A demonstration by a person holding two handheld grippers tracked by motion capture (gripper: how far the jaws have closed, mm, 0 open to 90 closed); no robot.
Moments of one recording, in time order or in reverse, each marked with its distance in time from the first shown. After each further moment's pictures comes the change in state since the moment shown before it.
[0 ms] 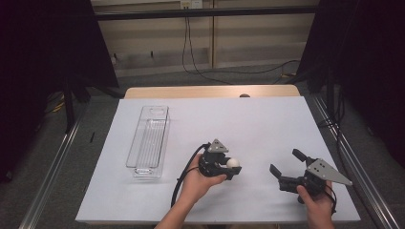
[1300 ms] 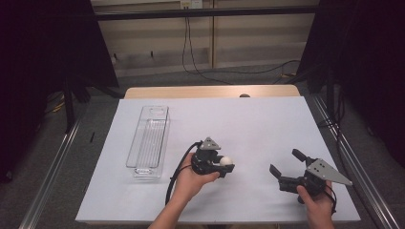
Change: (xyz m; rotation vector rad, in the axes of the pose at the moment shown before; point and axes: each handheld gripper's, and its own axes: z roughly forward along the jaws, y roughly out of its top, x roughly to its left) left arm 0.013 -0.003 -0.014 0.009 0.021 -0.017; right arm 0.000 0.000 0.000 -0.001 0.007 0.000
